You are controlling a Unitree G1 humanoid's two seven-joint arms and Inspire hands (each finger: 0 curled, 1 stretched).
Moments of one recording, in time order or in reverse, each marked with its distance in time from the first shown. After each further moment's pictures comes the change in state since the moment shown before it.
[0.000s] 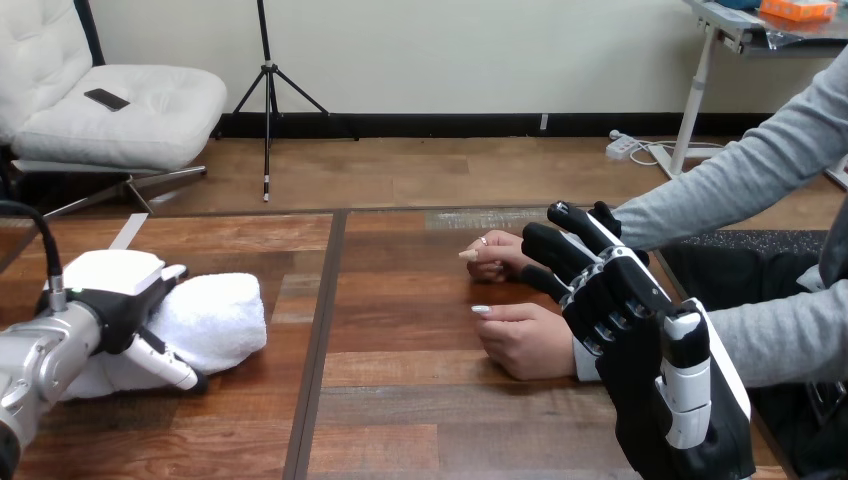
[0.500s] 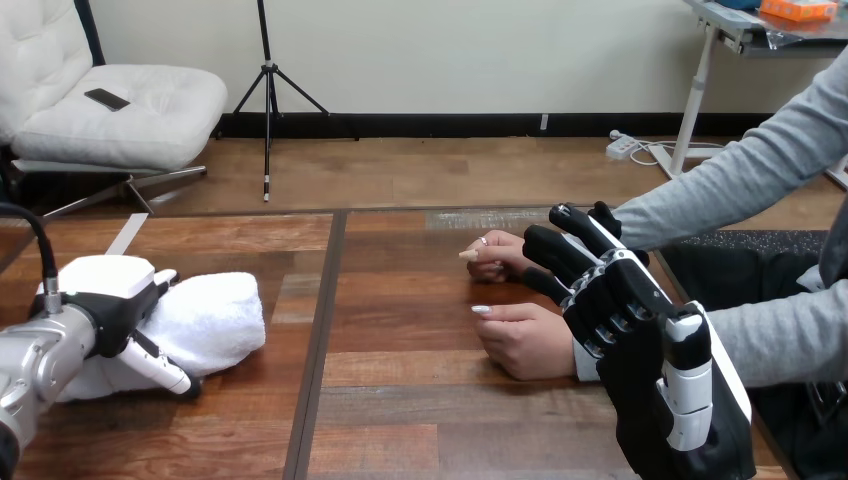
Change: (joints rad) left arm -0.003 0.000 0.000 0.005 -0.003 0.019 -0.032; right arm 0.003 0.001 0.001 0.000 0.008 0.001 0.001
